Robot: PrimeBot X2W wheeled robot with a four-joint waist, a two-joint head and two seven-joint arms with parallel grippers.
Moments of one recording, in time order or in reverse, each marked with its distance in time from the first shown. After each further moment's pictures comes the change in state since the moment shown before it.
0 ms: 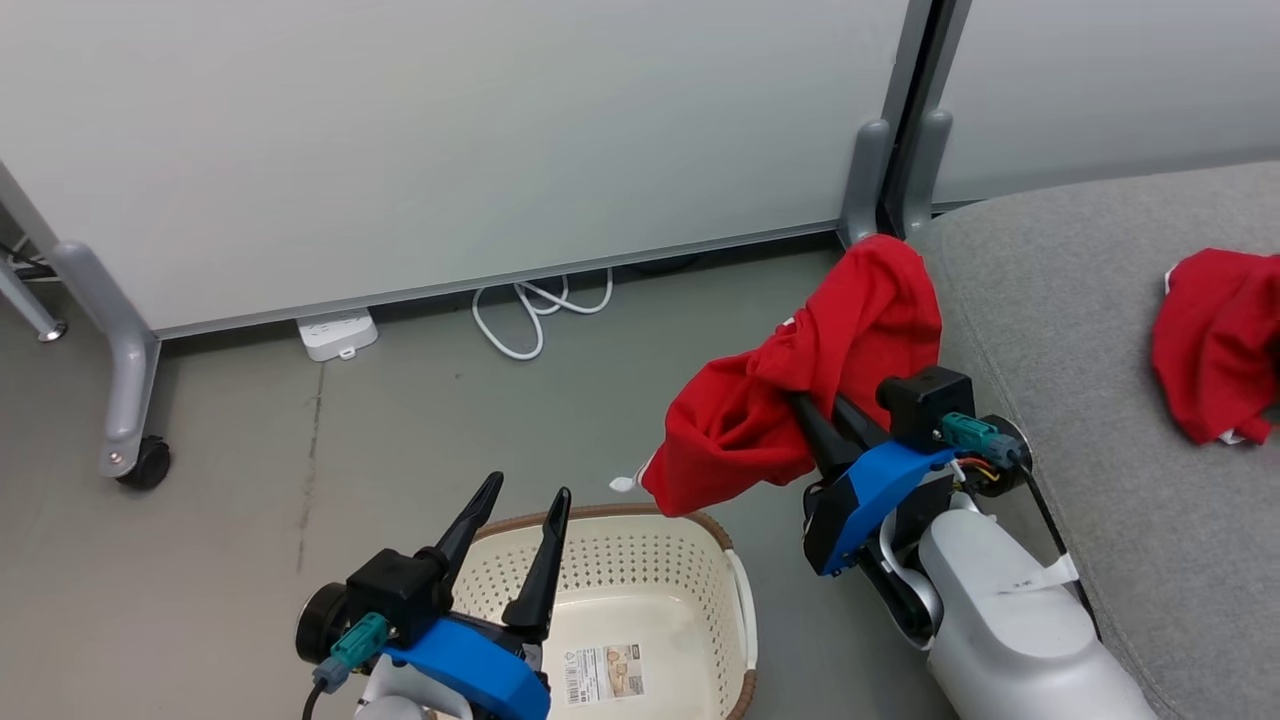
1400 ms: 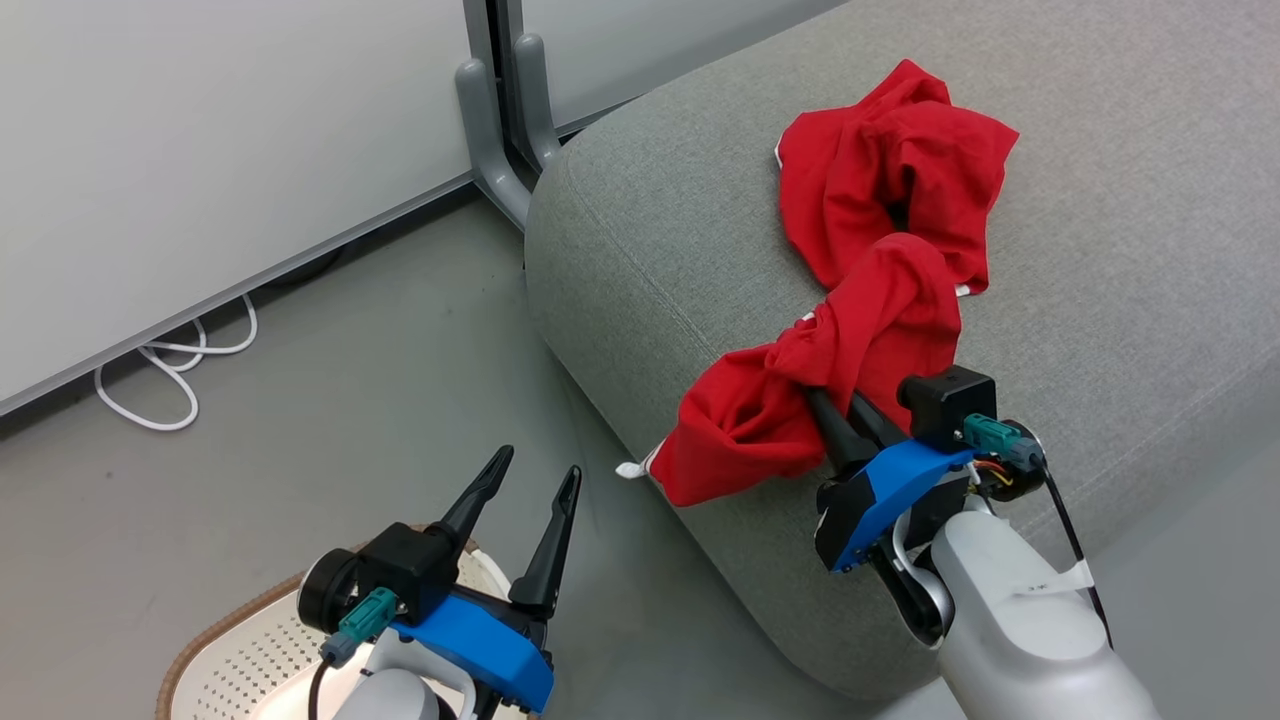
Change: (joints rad) left arm -0.054 0.025 -0.043 0.000 0.002 -0.001 0.000; right arm 0.015 -0.001 -0.039 -0.015 0.007 0.000 -0.010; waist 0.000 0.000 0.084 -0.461
